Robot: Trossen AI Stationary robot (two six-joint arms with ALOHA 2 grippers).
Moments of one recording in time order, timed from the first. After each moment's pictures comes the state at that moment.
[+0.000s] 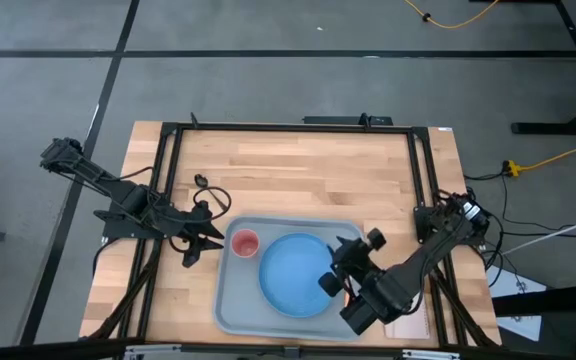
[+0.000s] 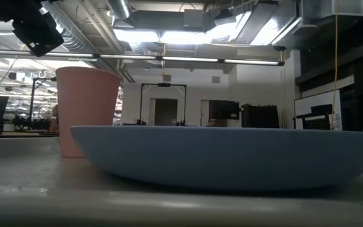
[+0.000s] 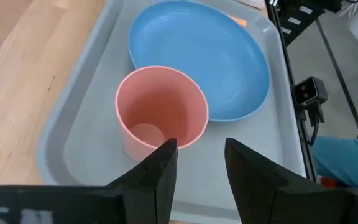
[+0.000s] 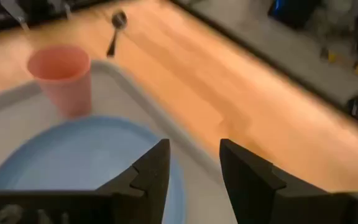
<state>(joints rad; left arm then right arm) -0.49 0.79 0.58 -0.41 -0.23 -0.62 0.71 1.94 1.82 -1.55 0.99 1.52</state>
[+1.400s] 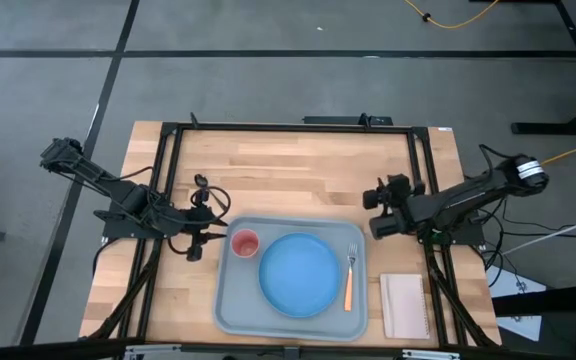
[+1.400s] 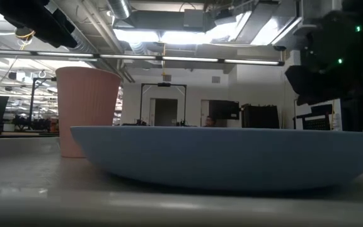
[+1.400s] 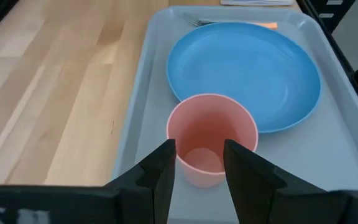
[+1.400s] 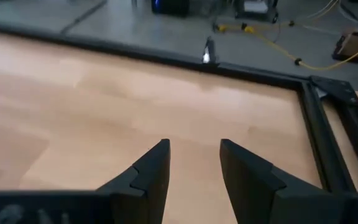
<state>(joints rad) -0.49 0.79 0.58 -0.40 -0.41 -0.31 0.25 1.23 0.54 -0.95 1.12 1.64</state>
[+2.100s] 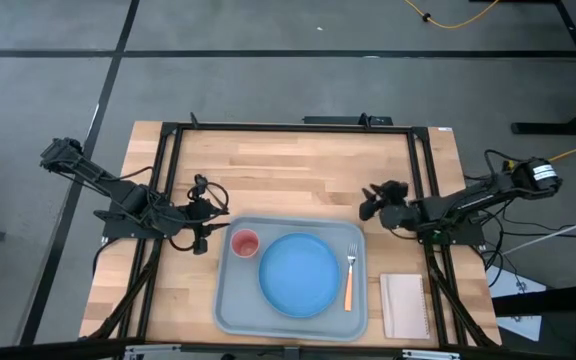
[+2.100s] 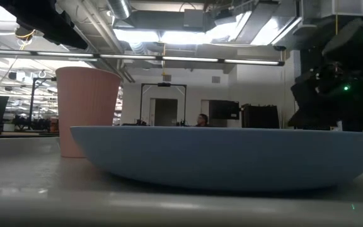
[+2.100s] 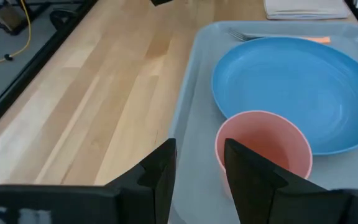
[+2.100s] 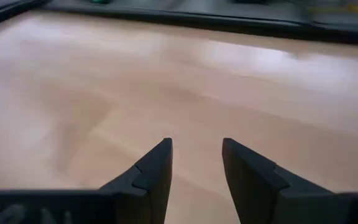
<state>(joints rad) -0.49 0.79 0.58 -0.40 -0.59 -0.30 0.17 1.06 0.13 0.12 0.94 0.89</state>
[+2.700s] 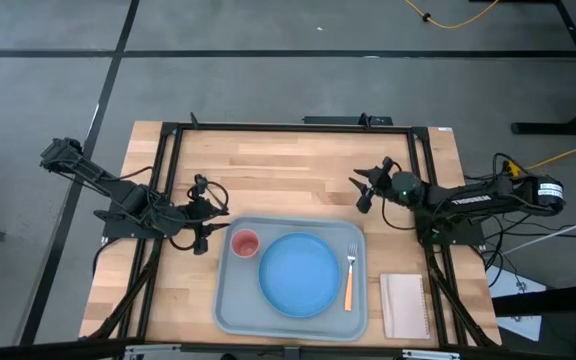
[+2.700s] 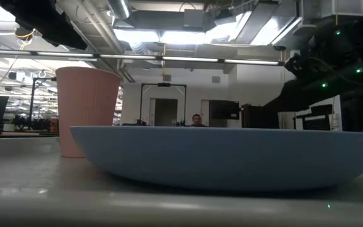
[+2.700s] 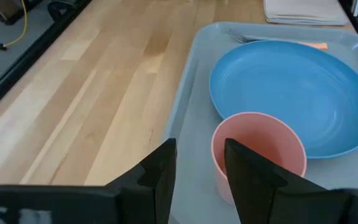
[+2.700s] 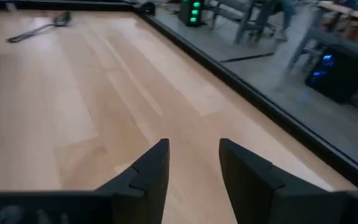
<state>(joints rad) -0.49 0.79 0.58 -0.40 -0.58 -0.36 -0.28 1.06 0.08 0.66 0.30 -0.06</state>
